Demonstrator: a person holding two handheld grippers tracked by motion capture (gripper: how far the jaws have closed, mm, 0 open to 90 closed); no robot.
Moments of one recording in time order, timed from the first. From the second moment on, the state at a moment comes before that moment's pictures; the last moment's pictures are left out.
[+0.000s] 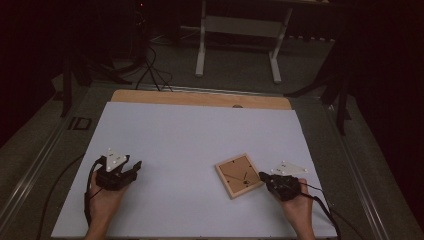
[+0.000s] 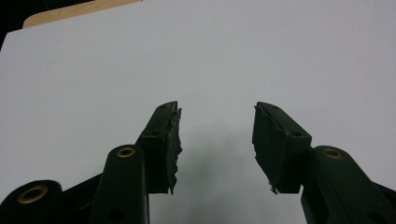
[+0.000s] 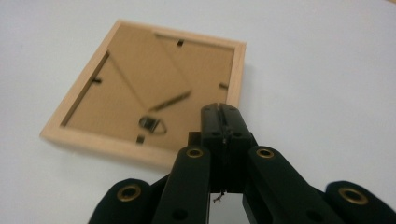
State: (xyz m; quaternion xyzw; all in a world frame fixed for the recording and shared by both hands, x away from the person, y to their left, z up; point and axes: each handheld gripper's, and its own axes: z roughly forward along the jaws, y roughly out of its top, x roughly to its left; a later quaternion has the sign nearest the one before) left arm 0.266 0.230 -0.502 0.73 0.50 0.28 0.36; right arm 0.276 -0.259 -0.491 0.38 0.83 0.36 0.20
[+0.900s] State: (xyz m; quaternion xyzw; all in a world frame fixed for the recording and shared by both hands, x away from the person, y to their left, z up) left arm 0.265 0.230 -0.502 0.73 0.50 0.28 0.37; right arm 0.261 -0.256 -0.510 0.37 0.86 0.30 0.19
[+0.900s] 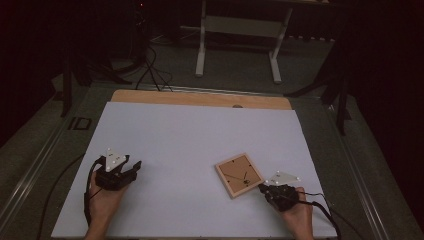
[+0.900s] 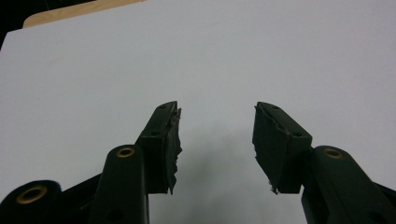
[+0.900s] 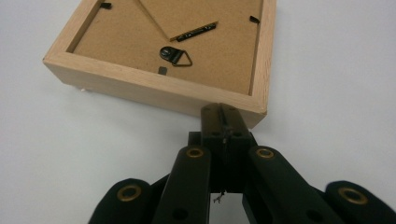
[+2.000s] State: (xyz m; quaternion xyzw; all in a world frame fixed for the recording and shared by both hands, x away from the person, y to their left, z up) left arm 0.266 0.229 -0.503 0.74 0.50 0.28 0.36; right arm 0.324 -0.251 -0.517 0.45 0.81 0.31 0.20
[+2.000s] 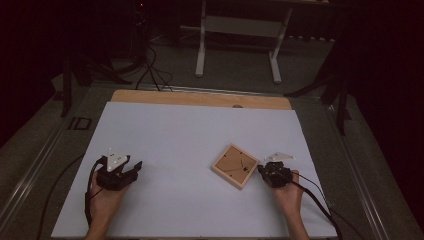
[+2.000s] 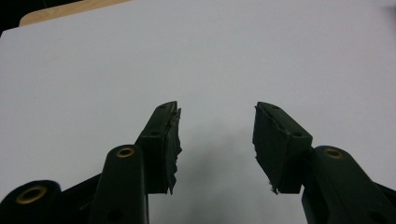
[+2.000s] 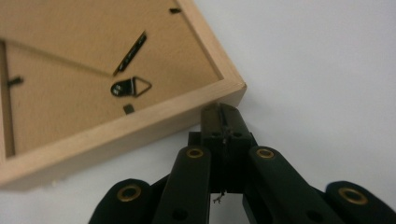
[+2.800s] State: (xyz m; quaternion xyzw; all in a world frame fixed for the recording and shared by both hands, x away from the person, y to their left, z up) left arm 0.266 0.229 -0.503 0.74 0.50 0.28 0.36; right arm 0.306 -0.230 -0.510 0.51 0.77 0.37 0.13
